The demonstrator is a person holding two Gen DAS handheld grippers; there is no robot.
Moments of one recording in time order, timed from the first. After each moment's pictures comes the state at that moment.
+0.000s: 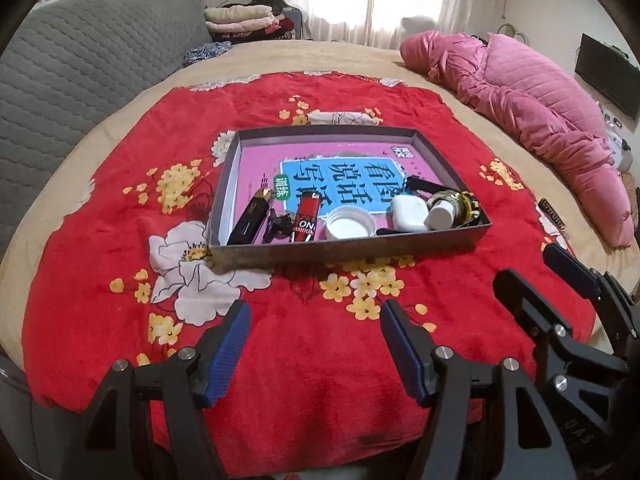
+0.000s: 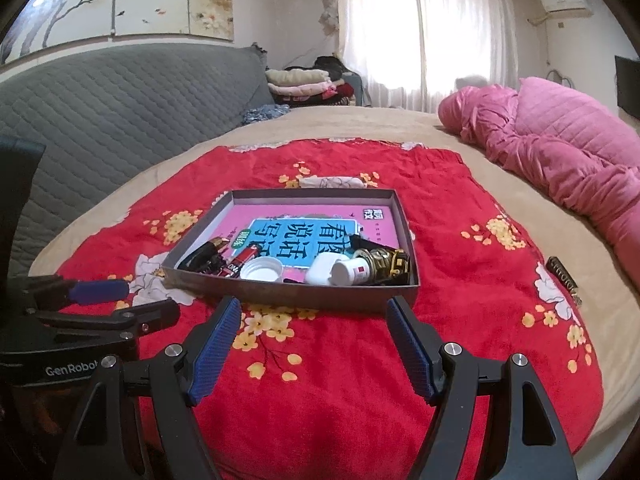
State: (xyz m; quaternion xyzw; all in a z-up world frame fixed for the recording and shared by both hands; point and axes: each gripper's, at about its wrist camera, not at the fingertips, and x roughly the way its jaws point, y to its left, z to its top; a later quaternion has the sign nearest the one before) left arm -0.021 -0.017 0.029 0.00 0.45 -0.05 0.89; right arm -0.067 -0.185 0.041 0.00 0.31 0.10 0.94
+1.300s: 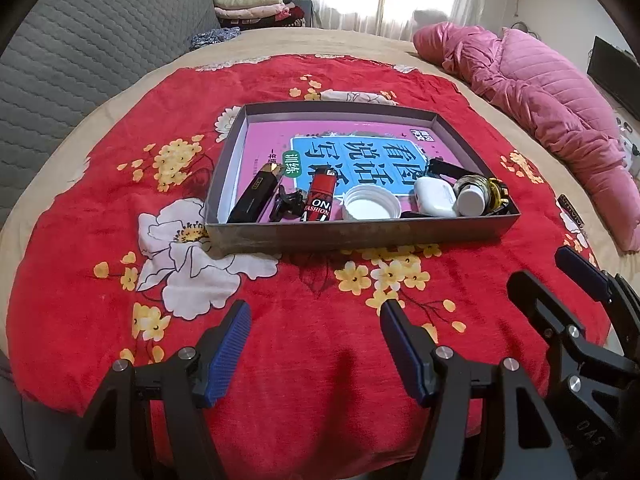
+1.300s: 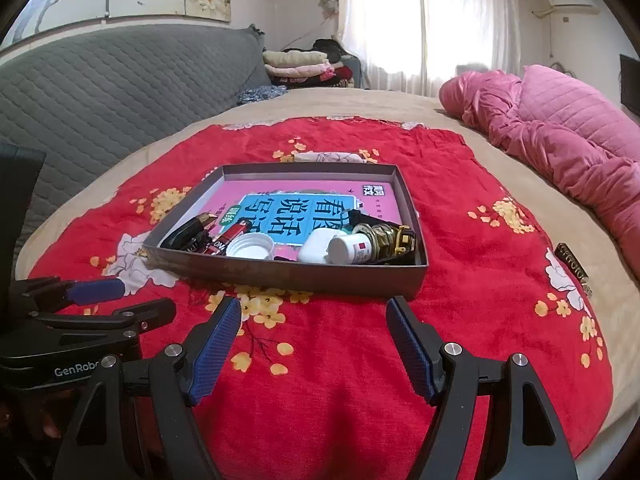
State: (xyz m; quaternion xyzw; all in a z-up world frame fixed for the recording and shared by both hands) left arm -0.007 -0.011 -0.003 -0.01 0.47 -0.04 0.88; right arm -0.048 -0.181 0.015 -0.01 0.34 0.09 0.94
